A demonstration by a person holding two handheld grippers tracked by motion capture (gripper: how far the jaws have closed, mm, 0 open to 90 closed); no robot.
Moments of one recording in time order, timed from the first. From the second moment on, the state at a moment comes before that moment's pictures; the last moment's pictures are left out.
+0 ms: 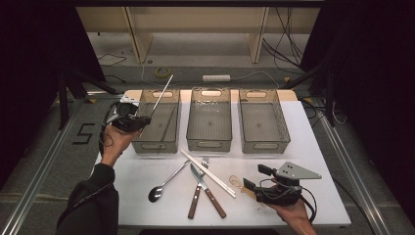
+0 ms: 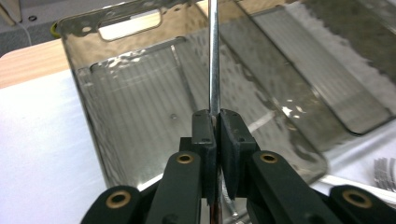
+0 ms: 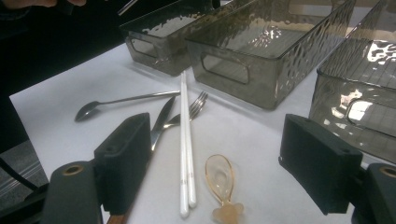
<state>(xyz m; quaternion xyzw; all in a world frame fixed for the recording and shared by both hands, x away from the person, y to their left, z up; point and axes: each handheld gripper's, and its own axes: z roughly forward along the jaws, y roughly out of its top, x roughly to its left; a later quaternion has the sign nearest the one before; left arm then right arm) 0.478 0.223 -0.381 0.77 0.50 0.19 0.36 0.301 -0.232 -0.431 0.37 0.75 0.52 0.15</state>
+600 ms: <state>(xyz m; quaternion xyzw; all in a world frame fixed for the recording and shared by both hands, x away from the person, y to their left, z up) 0.511 0.229 -0.415 0.75 0.55 0.17 0.32 0.302 -0.232 -0.431 0.37 0.76 0.52 0.15</state>
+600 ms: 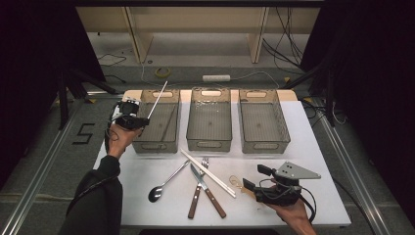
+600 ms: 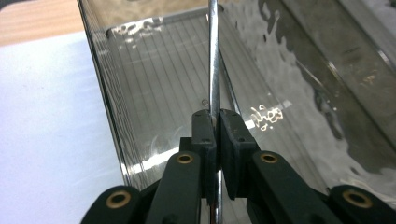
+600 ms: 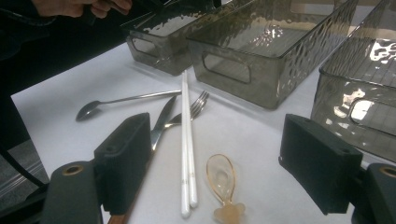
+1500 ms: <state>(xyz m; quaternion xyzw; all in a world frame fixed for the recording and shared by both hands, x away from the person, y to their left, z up) 0.498 0.226 -0.416 0.74 0.56 0.13 0.35 0.302 -0.232 -0.431 0.37 0.76 0.52 0.14</state>
